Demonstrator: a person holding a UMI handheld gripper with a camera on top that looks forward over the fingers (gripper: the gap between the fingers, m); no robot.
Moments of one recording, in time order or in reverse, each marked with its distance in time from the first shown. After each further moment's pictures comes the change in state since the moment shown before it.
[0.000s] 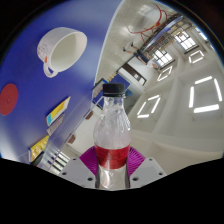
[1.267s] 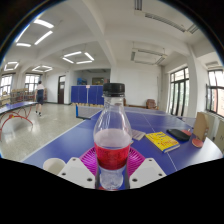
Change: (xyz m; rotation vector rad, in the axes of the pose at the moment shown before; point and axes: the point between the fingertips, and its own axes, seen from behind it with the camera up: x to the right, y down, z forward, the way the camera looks) arm -0.129 -0.007 -0.051 -0.265 -0.343 2.156
